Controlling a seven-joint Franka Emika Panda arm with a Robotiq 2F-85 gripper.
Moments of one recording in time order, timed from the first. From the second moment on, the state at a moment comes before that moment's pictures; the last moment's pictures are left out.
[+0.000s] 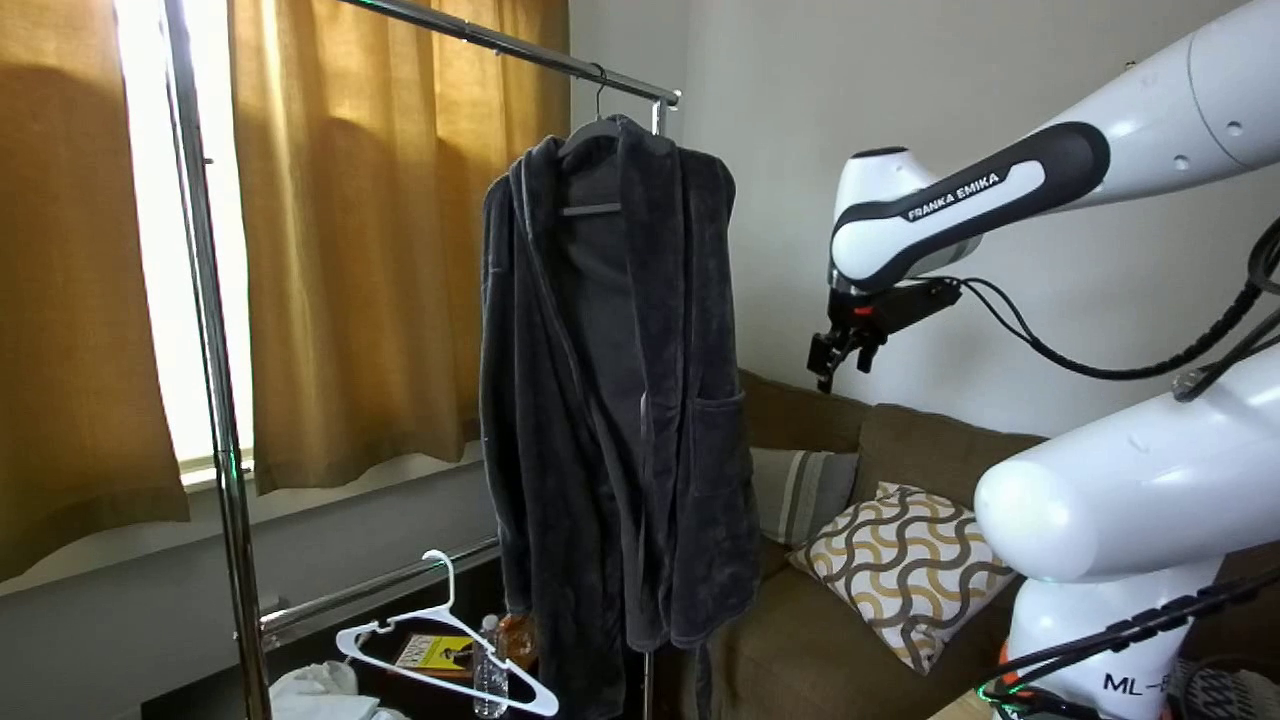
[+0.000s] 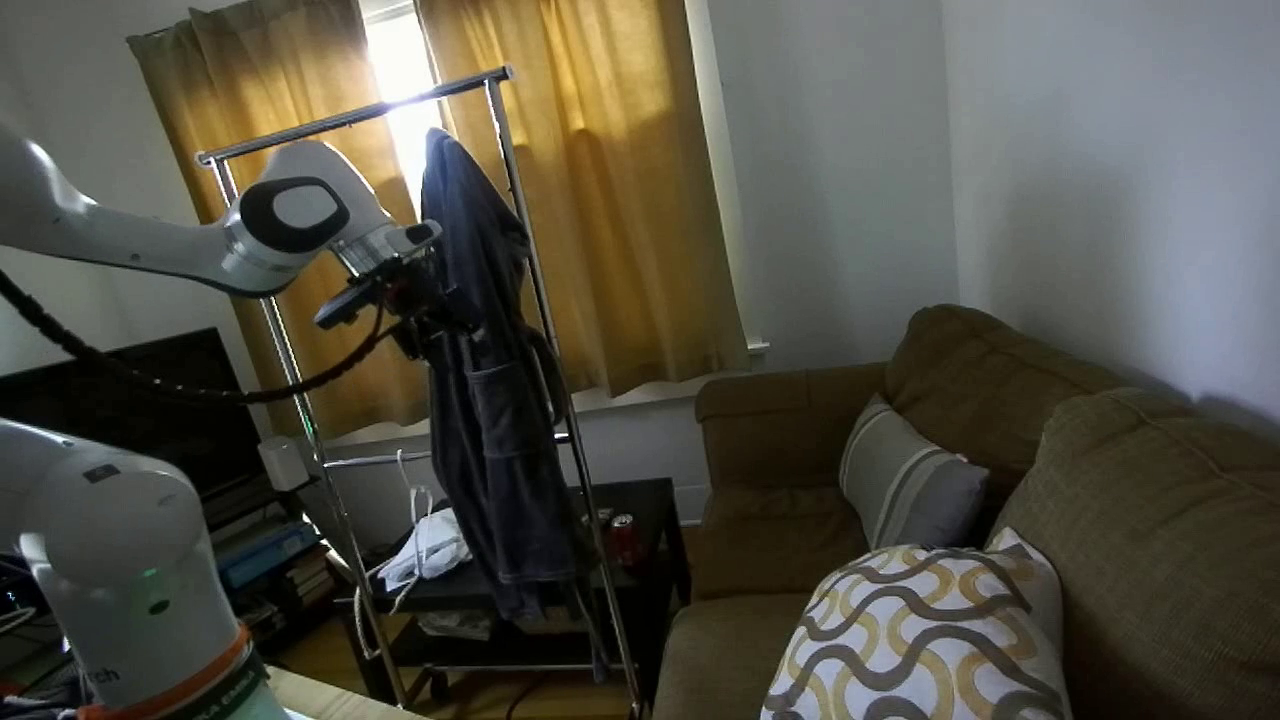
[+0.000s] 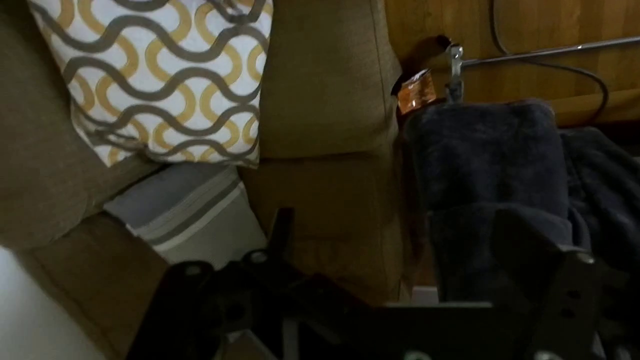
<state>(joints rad) -0.14 -0.81 -0.01 -2.67 -0.29 2.19 -0.10</state>
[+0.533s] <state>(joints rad) -0.11 -0.81 0.03 -2.34 -0.38 2.24 -0.17</state>
